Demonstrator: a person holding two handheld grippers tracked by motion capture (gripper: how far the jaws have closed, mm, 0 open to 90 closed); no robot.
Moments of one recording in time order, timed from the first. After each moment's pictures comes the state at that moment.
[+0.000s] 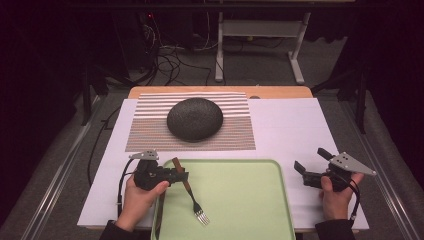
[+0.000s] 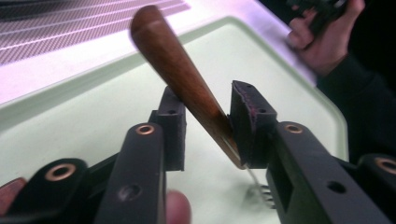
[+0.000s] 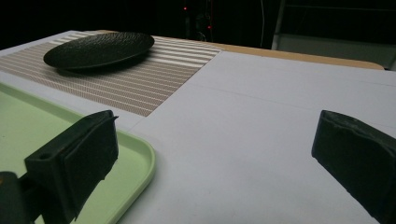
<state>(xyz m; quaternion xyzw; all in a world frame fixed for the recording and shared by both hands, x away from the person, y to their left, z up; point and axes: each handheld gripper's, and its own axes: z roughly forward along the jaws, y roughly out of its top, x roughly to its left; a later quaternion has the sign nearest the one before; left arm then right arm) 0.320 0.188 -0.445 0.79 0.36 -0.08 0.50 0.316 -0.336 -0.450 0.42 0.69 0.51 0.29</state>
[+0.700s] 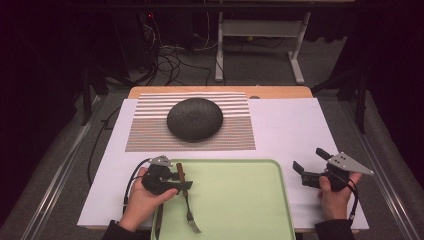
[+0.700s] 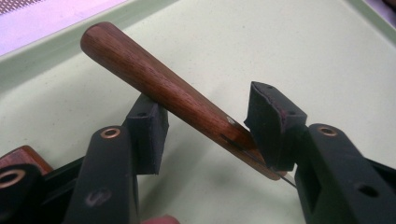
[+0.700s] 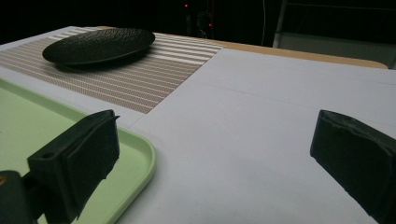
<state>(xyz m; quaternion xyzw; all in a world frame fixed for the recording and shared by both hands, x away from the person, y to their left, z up) 0.319 0.167 -0.457 0.84 0.37 -0.03 0.39 0.318 -0.334 -0.452 0.42 0.70 0.51 0.29</state>
